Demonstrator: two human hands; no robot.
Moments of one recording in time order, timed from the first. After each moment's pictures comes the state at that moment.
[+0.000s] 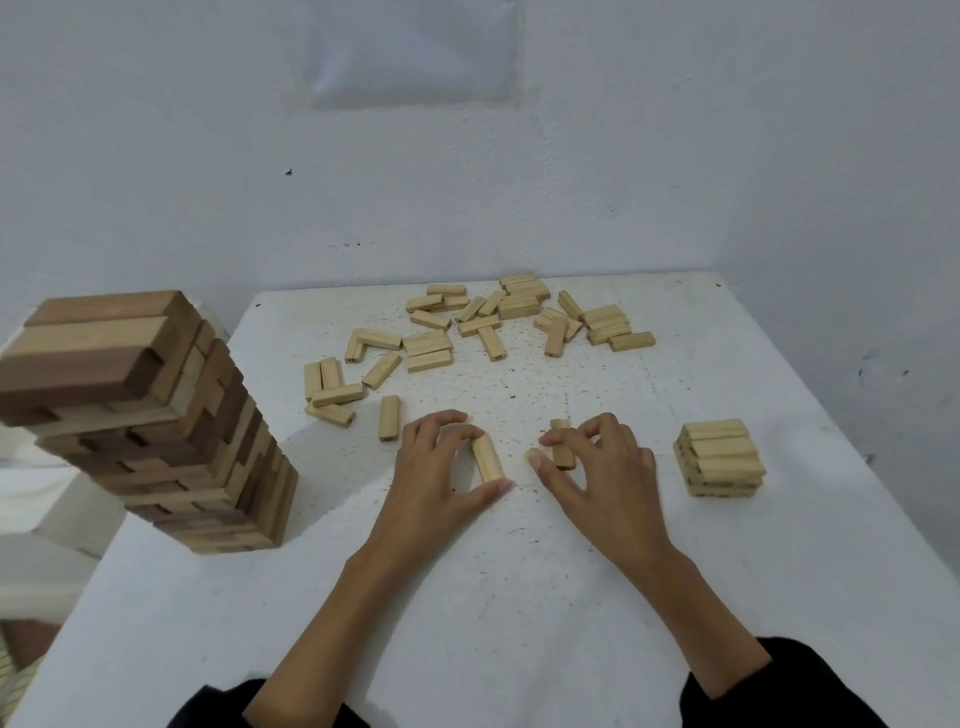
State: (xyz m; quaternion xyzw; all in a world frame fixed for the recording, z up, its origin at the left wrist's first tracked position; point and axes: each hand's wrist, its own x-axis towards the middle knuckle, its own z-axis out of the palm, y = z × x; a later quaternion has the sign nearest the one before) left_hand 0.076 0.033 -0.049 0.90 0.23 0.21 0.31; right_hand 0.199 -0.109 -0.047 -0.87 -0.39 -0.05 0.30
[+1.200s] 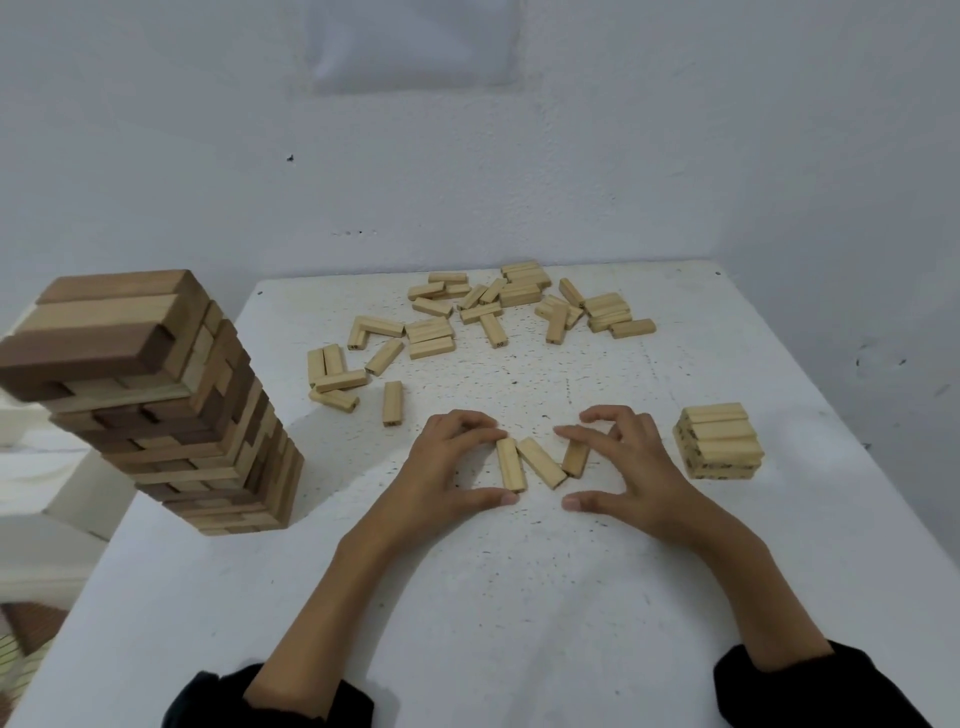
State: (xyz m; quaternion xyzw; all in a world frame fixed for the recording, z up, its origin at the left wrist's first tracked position) left_hand 0.070 0.038 -0.036 0.92 0.14 0.11 0.35; right_hand 0.232 -0.142 -0.041 -0.78 -0.53 0.15 0.30
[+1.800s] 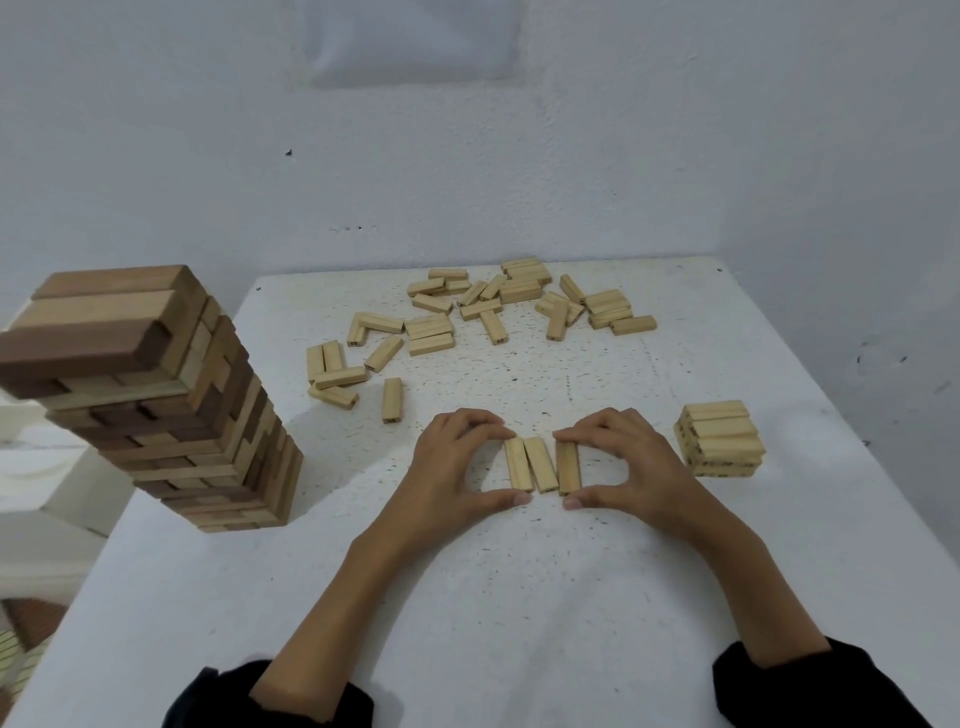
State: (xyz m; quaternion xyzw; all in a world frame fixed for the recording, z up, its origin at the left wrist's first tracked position) left_hand 0.073 0.029 -0.043 0.93 0.14 0.14 0.32; right_hand 0.235 -0.139 -0.040 -0.77 -0.52 0.15 0.34
